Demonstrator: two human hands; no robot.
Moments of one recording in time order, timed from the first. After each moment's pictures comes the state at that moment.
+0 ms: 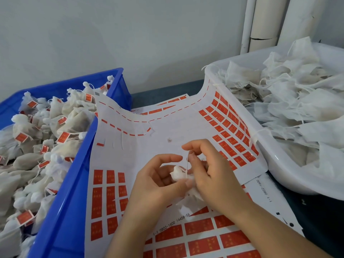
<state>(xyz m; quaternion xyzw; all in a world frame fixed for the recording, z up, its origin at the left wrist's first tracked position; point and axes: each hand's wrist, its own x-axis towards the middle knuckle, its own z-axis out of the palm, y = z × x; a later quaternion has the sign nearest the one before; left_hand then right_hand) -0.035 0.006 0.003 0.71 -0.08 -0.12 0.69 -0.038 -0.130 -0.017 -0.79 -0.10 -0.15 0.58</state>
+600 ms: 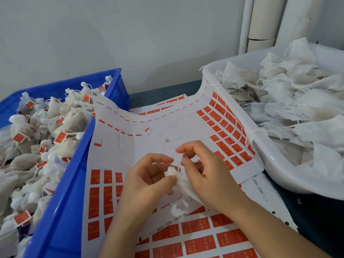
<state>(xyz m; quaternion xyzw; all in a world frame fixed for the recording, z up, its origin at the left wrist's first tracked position) -0.032 0.015 0.002 0.76 -0.09 -0.06 0.64 -0.037 -0.133 -0.016 -0.80 -0.12 -0.13 0.57</state>
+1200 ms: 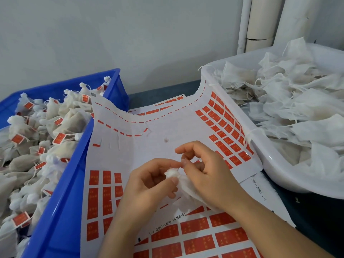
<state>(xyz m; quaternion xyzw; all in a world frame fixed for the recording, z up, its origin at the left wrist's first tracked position) -0.034 0.013 0.006 0.77 -0.13 -0.08 0.62 -0.037 -0.137 -0.012 -0.79 -0.09 -0.08 0.60</state>
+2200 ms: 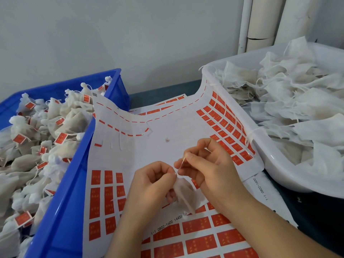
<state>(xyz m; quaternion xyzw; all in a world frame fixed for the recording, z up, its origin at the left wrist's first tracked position) -0.030 0.008 -0.004 0.78 -0.07 -0.07 0.62 -0.035 -0.132 -0.012 -0.52 0.00 -0.05 0.85</state>
